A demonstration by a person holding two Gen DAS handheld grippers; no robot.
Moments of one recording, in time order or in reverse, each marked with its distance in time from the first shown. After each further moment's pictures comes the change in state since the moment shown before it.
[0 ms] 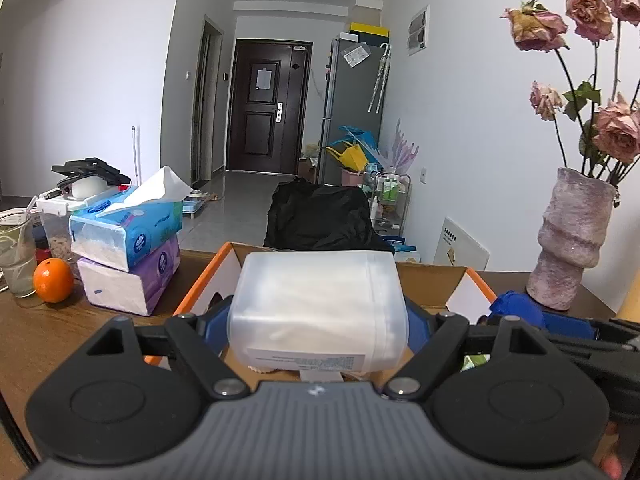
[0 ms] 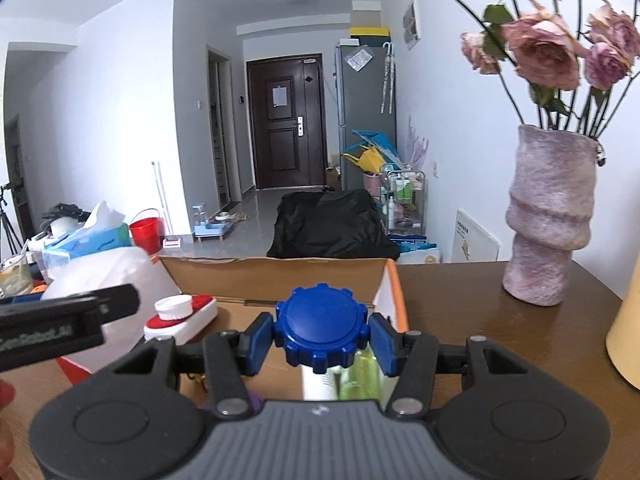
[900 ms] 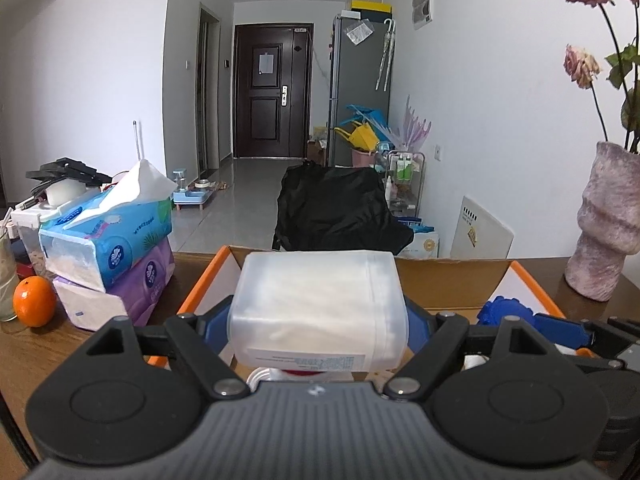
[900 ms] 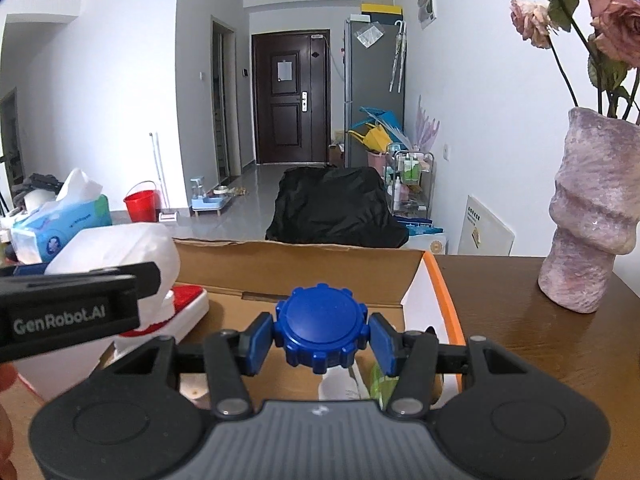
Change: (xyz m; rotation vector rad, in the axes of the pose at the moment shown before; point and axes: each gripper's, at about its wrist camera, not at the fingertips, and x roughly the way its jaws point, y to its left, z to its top) left arm 0.071 0.004 0.011 0.054 0.061 0.040; right arm 0.076 0.023 0.004 -0.041 0.076 -0.014
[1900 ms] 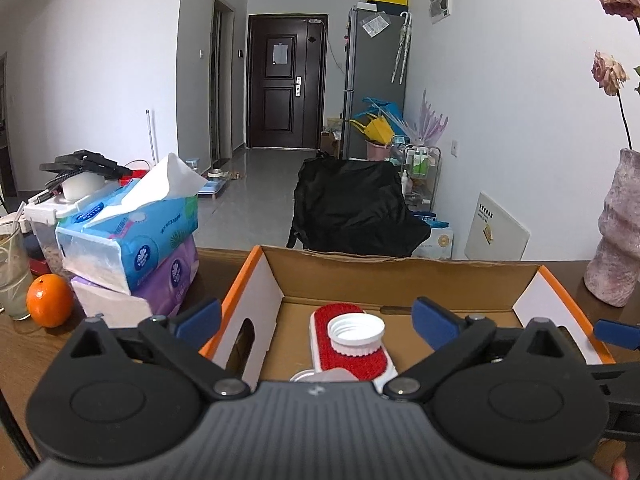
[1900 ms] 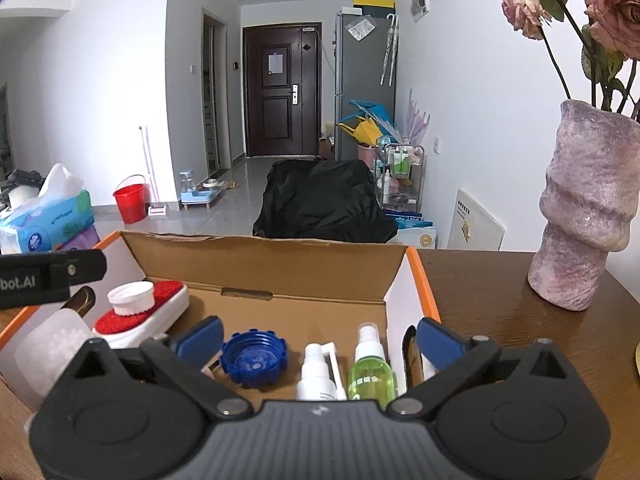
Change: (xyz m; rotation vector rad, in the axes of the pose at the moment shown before) left arm 0.006 0.026 0.009 -0.020 0.027 0.032; right arm 0.005 -0.010 0.003 0.003 0.023 -0.031
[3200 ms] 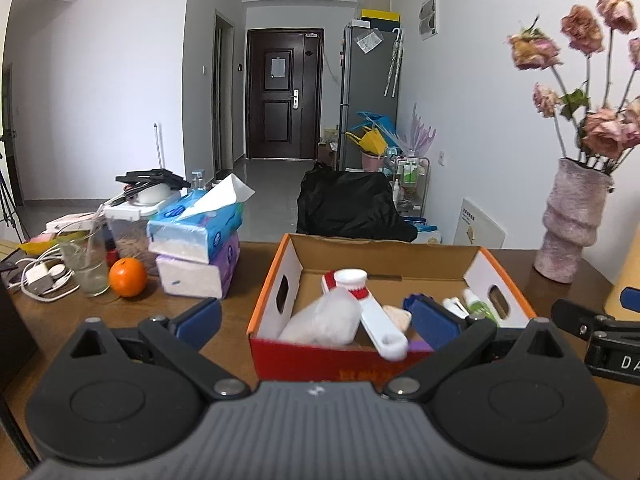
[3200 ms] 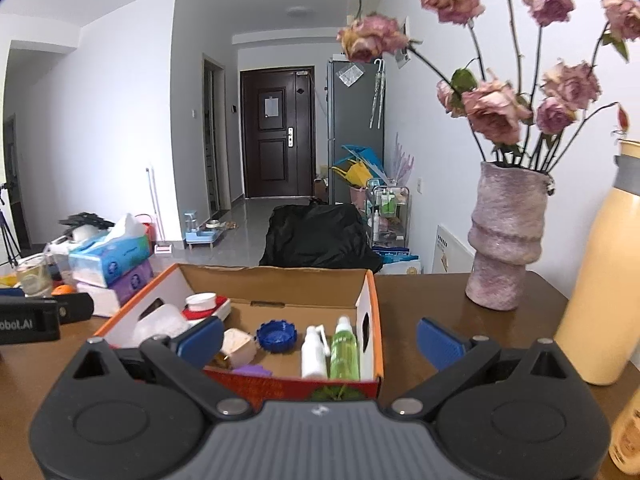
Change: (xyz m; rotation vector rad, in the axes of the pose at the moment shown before) left arm -0.181 0.018 -0.028 0.010 -0.030 -0.016; right arm -0.191 -0.004 -0.025 0.025 -0.131 -0.008
